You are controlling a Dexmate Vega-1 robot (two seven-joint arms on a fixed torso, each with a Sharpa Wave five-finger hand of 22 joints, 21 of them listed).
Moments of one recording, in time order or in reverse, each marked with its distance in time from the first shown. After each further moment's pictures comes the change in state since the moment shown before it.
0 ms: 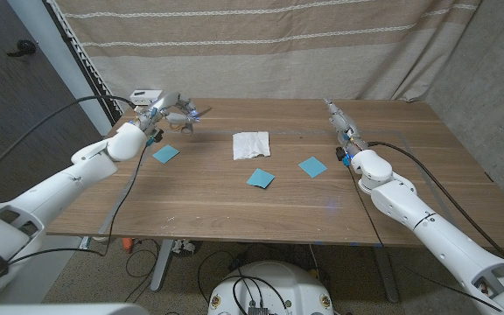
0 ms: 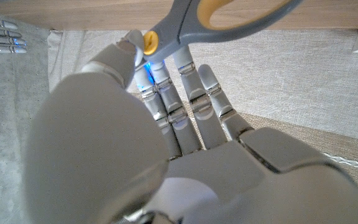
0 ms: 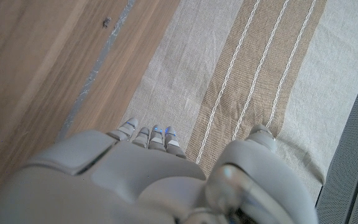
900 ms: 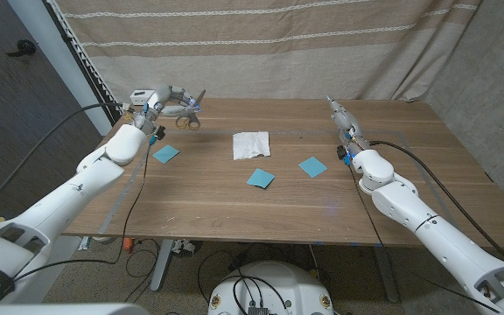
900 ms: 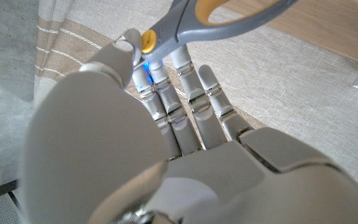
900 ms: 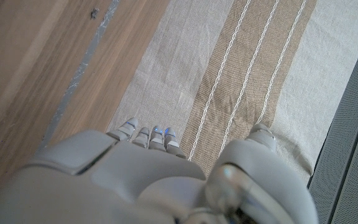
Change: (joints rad) left arm 0.106 -0.069 -0.140 -0.086 -0.274 0.023 -0.086; left_hand -0.001 -0.009 -0.009 0.000 0.008 0.016 -0.017 0.001 -0.001 0.013 -0.012 -0.001 -0.011 0.018 -0.018 -0.005 -0.001 -0.007 0.000 0.000 -0.023; right arm -0.023 -0.003 0.015 -0.031 -0.010 0.024 -0.018; right_hand 0.004 0.004 0.000 0.000 0.000 -0.005 -0.013 0.000 0.000 -0.003 -0.011 0.000 0.000 0.005 -0.005 0.000 0.000 0.000 0.000 0.000 0.000
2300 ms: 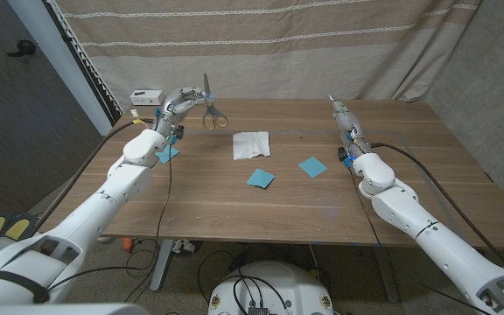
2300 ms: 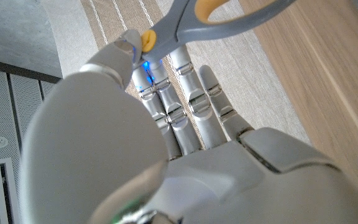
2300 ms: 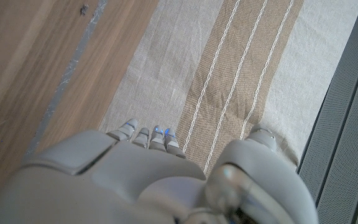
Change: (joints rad) left arm 0.066 -0.176 -0.078 -0.088 -0.477 0.143 -0.212; left_hand -0.004 0.004 -0.019 0.000 0.009 0.003 -0.004 -0.008 0.006 0.003 -0.004 -0.001 -0.001 0.002 -0.002 -0.008 -0.005 0.008 0.000 0.012 -0.031; right arm -0.036 -0.004 0.014 -0.026 -0.017 0.043 -0.003; right_hand 0.000 0.000 -0.002 0.002 0.000 -0.035 0.002 -0.012 0.000 -0.024 -0.001 -0.008 0.000 -0.004 -0.004 0.000 0.002 -0.013 0.016 -0.005 0.000
